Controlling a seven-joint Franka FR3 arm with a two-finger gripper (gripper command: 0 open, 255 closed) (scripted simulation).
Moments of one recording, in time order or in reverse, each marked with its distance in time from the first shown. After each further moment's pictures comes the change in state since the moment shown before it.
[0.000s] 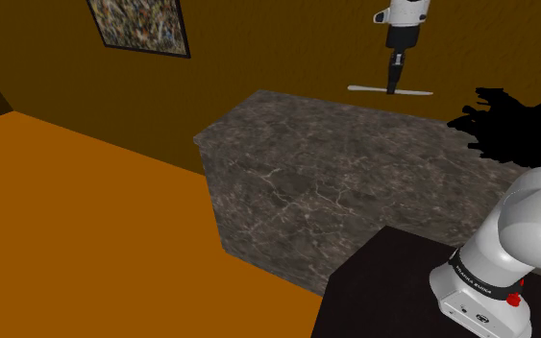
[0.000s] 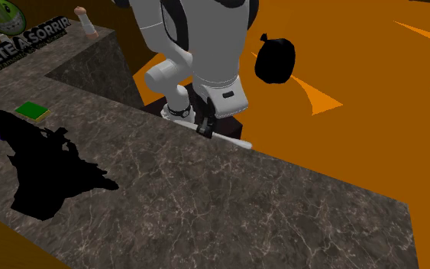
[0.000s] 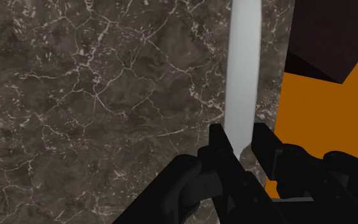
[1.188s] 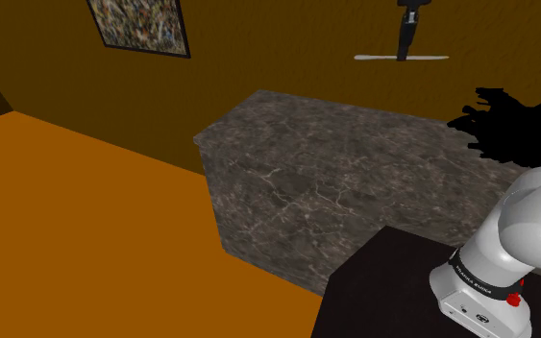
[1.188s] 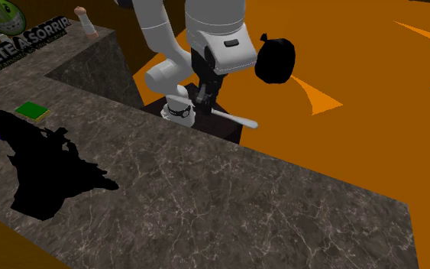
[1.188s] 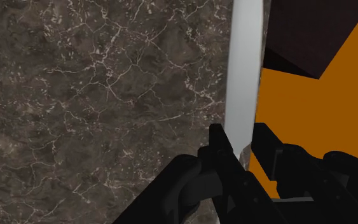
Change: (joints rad) arm 0.007 0.067 0.002 0.308 0.017 -0.241 -0.023
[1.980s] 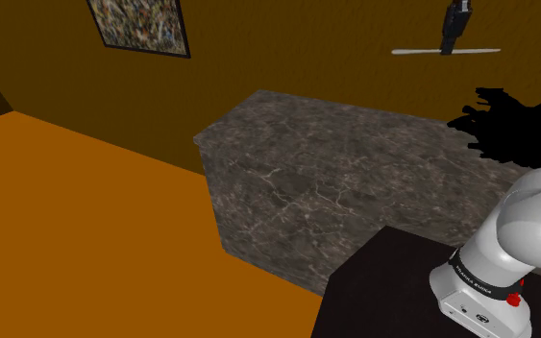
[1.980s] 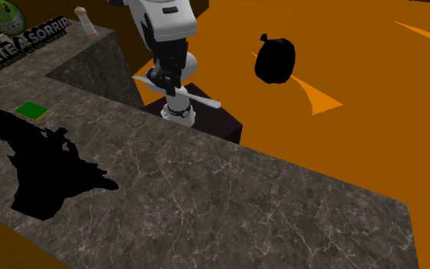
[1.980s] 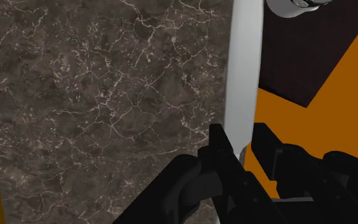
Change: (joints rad) arm -0.043 -0.195 -0.027 -0.090 -0.077 -0.091 -0.075
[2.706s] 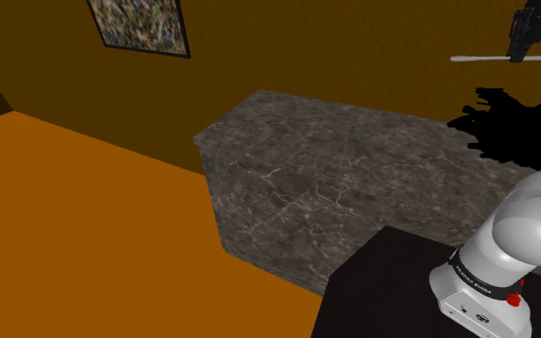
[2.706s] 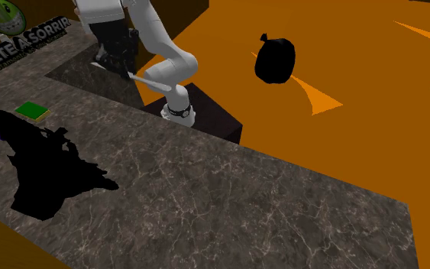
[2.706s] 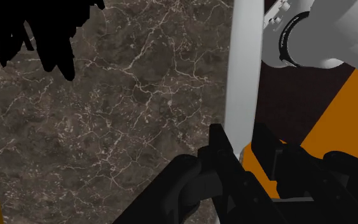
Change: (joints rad) arm -0.079 -0.273 -0.064 -0.155 -0.141 -0.086 -0.144
